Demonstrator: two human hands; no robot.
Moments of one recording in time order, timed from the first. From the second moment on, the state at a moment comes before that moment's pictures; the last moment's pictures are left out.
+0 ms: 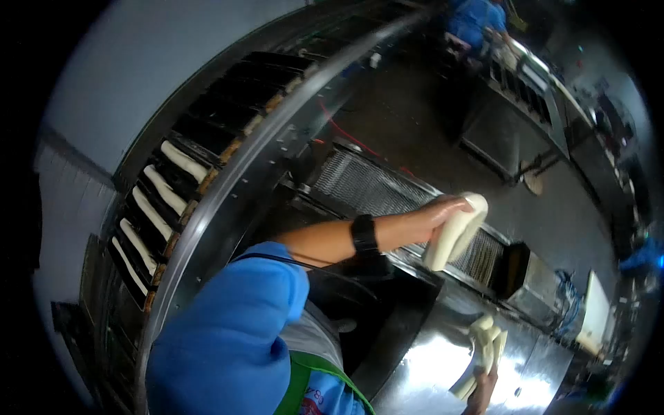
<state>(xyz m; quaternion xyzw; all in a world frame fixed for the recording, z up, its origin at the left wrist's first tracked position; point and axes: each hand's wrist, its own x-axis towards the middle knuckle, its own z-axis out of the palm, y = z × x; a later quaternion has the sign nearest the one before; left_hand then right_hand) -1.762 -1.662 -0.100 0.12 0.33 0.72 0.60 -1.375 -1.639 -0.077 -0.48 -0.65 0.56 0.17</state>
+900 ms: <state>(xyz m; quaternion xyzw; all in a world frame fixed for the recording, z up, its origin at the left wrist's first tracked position) -2.107 -2.061 -0.199 -0.37 0.64 0.67 0.04 -2.216 -1.829 -0.229 0.13 -0.84 0.49 -0.21</state>
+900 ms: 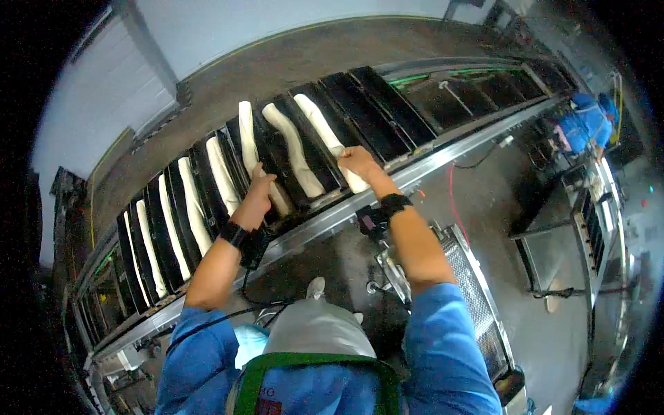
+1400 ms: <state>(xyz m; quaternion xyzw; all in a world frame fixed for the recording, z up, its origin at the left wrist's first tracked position) -2.096 -2.094 -0.222 -0.26 0.70 0.65 0.16 -2.254 -1.865 -0.295 0.38 -0.91 0.18 0.07</state>
